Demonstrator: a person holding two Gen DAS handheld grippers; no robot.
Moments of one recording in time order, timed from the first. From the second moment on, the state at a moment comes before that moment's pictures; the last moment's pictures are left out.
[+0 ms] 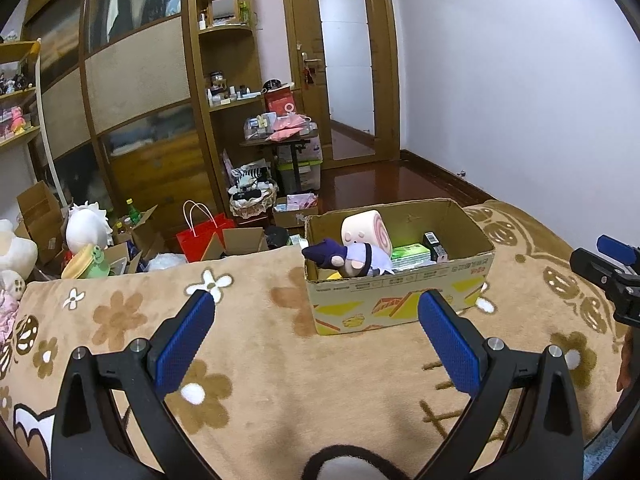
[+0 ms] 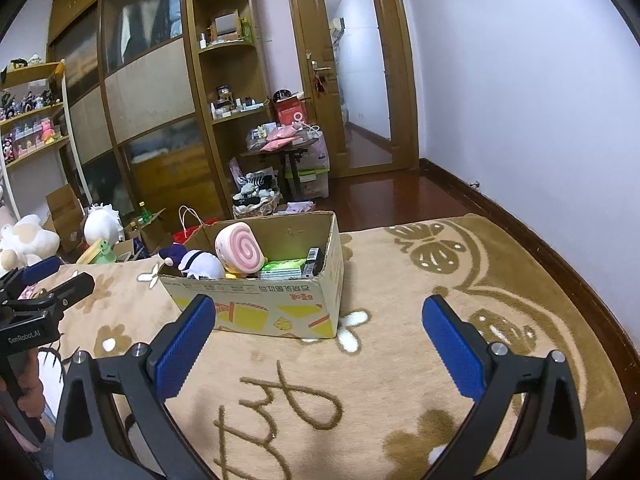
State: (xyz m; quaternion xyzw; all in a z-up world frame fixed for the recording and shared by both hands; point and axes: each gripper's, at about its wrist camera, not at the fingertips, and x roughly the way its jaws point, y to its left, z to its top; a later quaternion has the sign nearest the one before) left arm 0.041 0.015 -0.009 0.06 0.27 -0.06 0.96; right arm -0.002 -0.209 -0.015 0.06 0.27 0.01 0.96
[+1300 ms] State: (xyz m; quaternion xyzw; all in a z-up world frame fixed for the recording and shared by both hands) left arm 0.042 0.016 -0.013 0.07 0.29 -0.07 0.95; right arm -0.002 -0.208 -0.014 0.06 0.27 0.01 0.96
